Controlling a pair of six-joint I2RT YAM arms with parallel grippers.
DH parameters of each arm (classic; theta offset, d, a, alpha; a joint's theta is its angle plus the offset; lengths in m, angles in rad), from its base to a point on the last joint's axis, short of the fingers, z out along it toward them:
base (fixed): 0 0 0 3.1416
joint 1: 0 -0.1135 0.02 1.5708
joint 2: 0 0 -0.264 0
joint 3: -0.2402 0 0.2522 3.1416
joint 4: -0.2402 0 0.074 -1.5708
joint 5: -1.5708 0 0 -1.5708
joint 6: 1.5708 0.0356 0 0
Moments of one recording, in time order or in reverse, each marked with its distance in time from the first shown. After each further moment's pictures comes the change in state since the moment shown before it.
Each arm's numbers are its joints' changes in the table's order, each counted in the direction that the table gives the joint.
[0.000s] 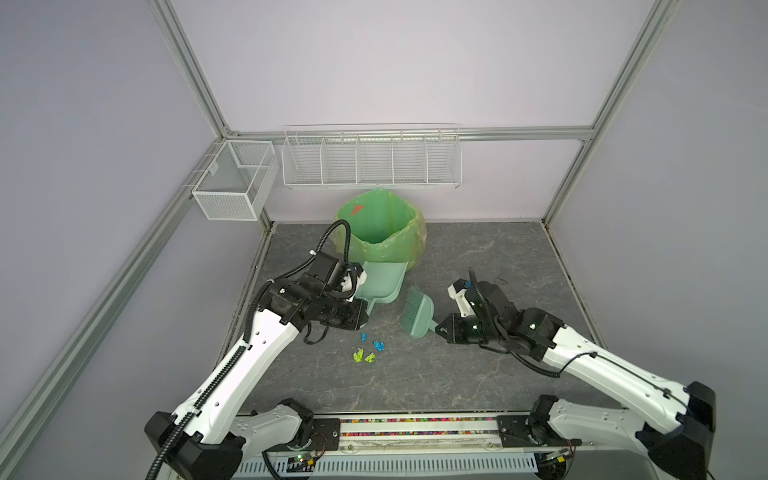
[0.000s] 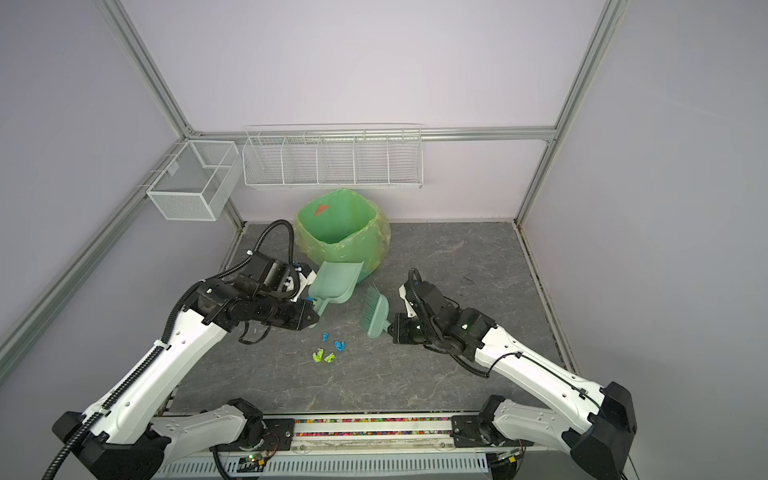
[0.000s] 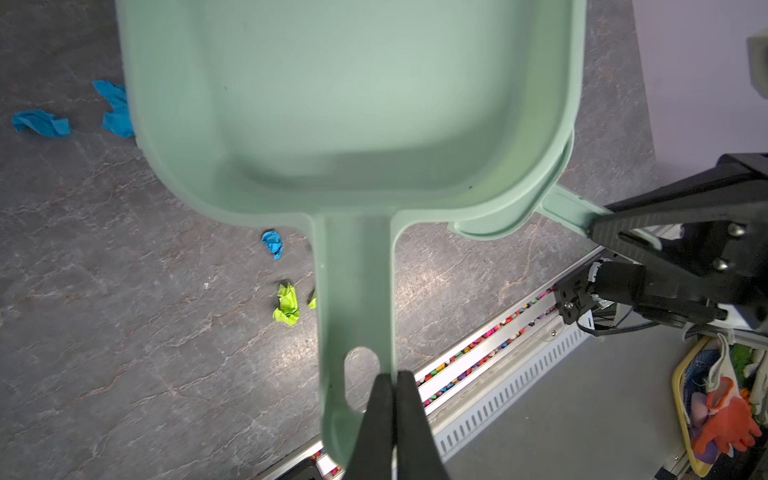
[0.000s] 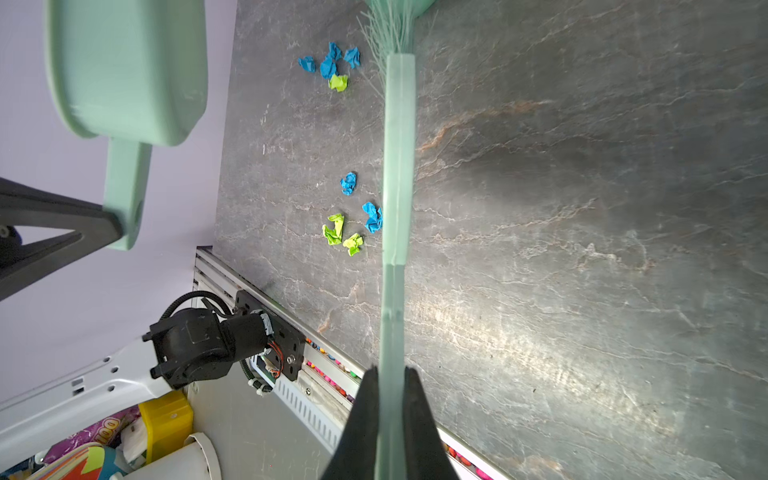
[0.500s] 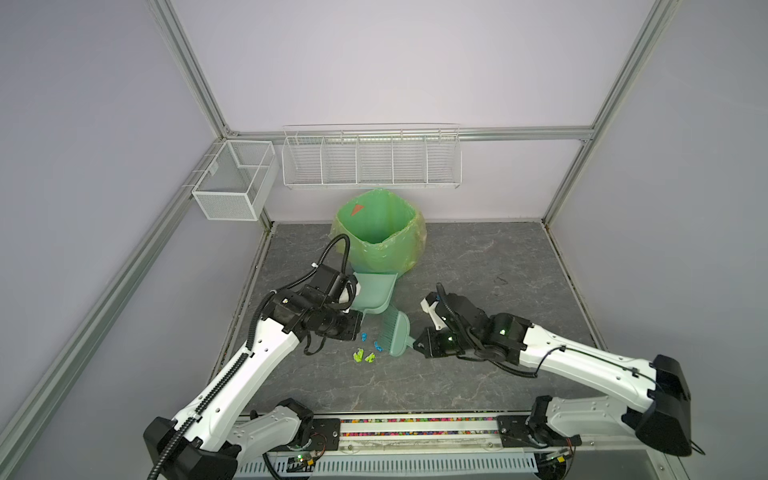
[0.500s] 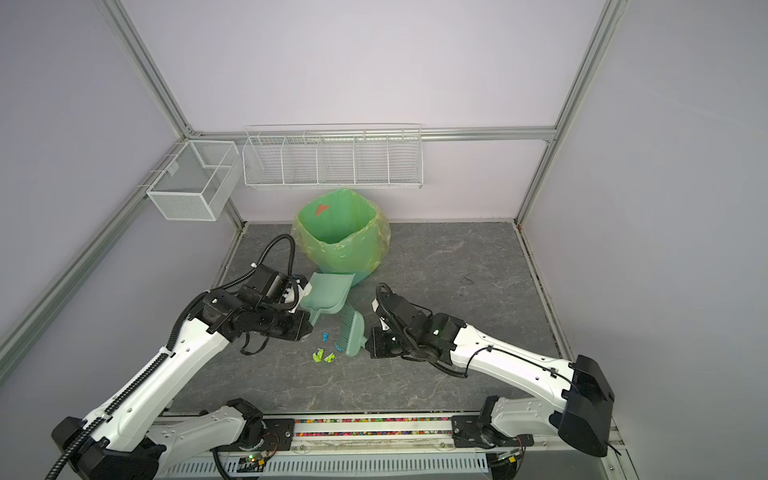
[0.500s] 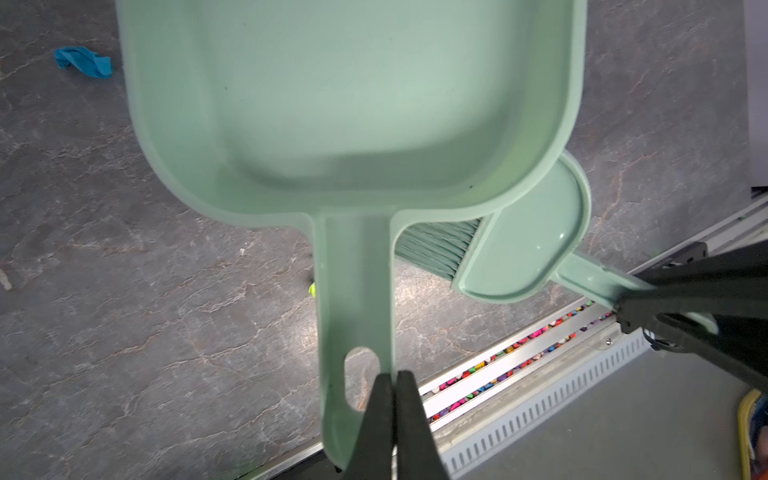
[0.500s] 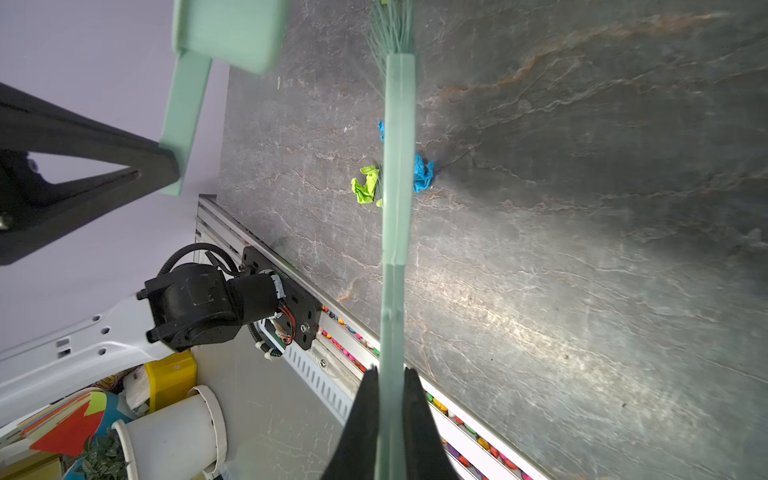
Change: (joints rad) left arm 0.002 -0.048 0.126 0.016 0.097 -0.014; right arm -0.176 0.153 -0.036 0.091 0.003 0.064
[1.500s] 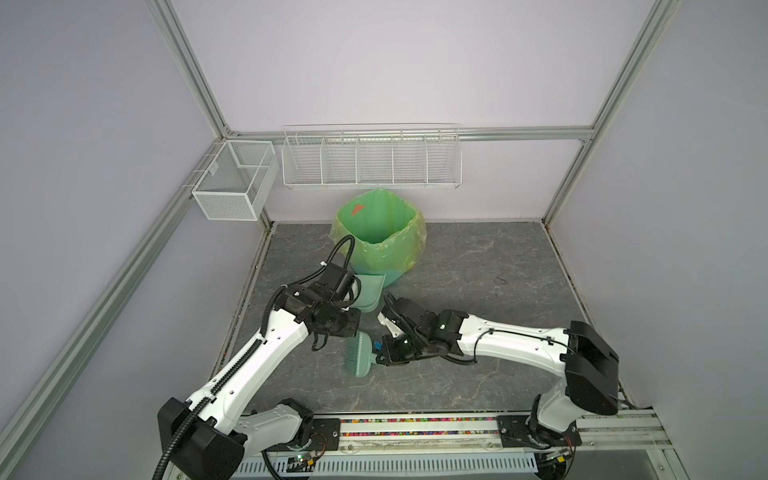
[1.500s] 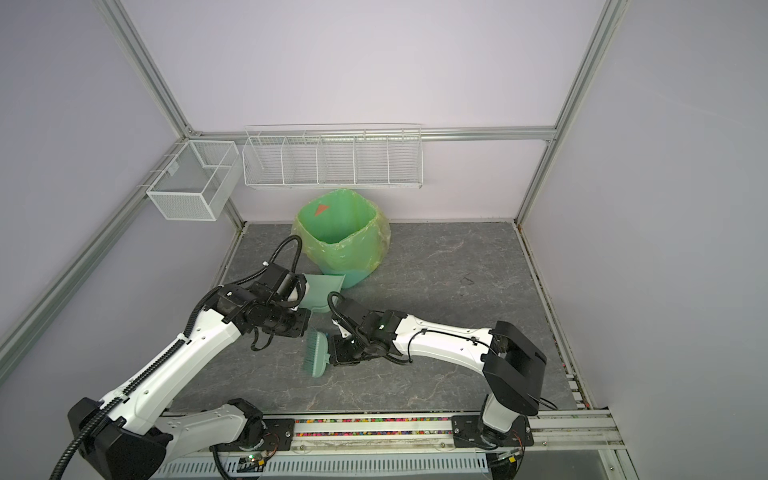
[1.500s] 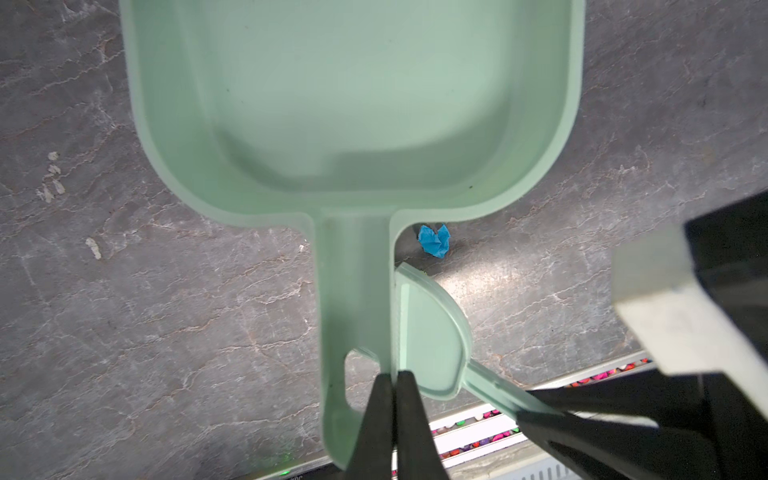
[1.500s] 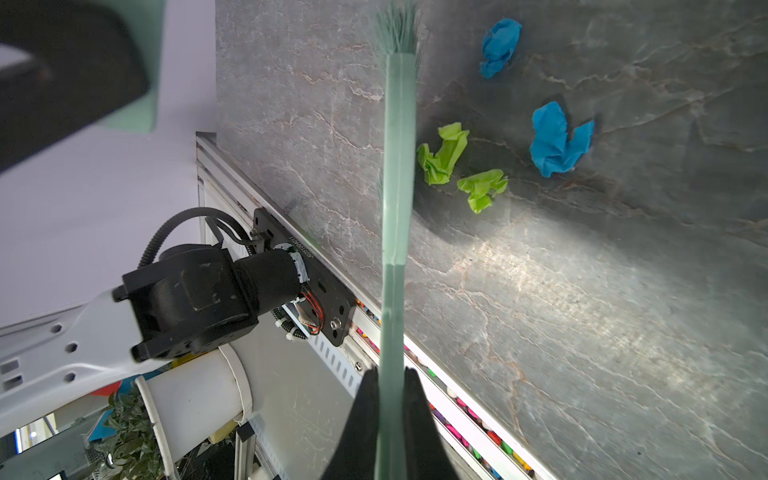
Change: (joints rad) left arm 0.000 0.073 0.005 0.002 0.145 -0.032; right arm -0.067 0.384 -0.192 0.105 0.166 0.026
